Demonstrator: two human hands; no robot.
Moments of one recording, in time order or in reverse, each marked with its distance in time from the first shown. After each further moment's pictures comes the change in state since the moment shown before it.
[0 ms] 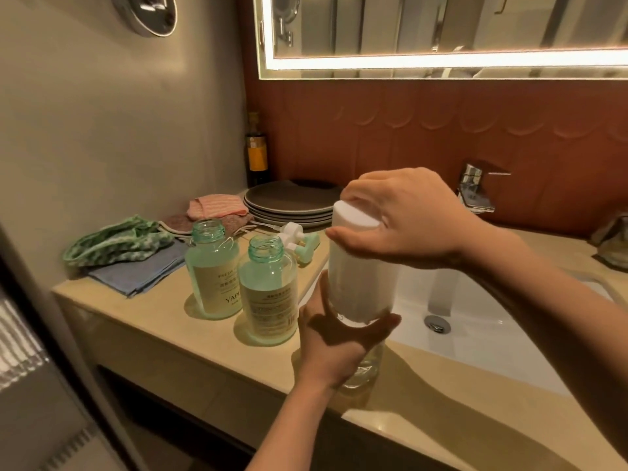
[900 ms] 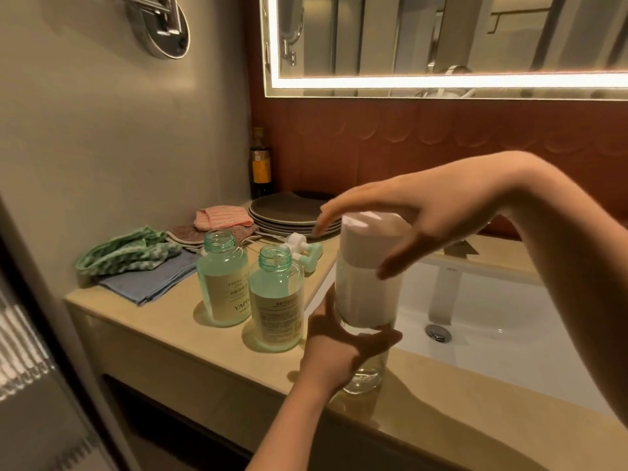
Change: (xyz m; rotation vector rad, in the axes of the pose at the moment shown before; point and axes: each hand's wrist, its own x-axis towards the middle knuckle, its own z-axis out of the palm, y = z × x) left_hand 0.001 0.001 -0.010 0.023 -0.151 -0.139; right_hand 0.017 -0.020 -0.068 0.293 -0.832 0.019
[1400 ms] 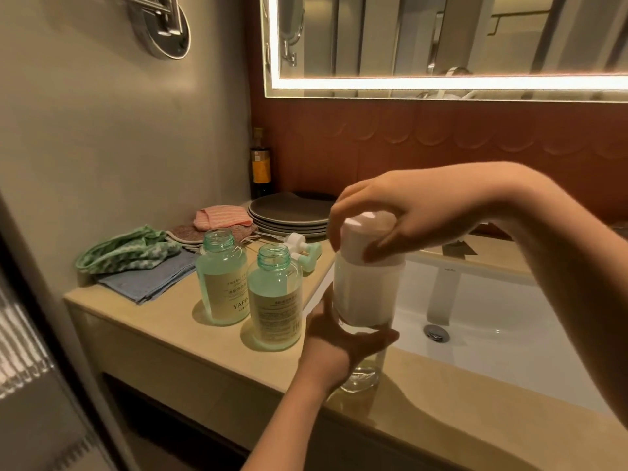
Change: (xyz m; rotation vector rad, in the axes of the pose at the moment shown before) left_hand 0.002 -0.003 0.002 0.052 0.042 0.008; right_hand 0.007 0.006 0.005 -0.117 0.116 0.003
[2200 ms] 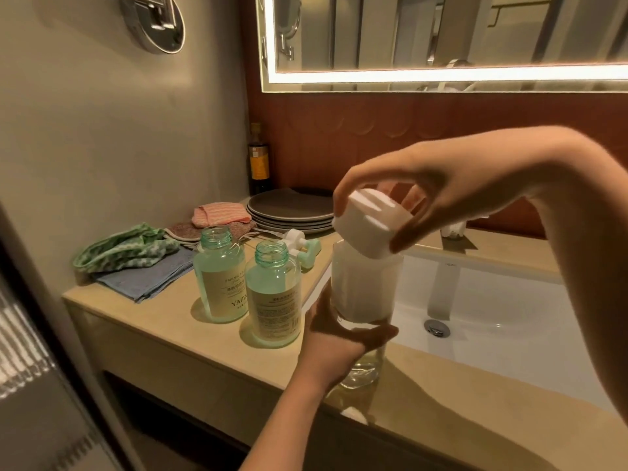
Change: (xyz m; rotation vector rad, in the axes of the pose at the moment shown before) left_hand -0.001 0.001 -0.003 -0.026 -0.043 0.020; right_hand -0.020 0.011 -0.010 0.146 0.038 0.005
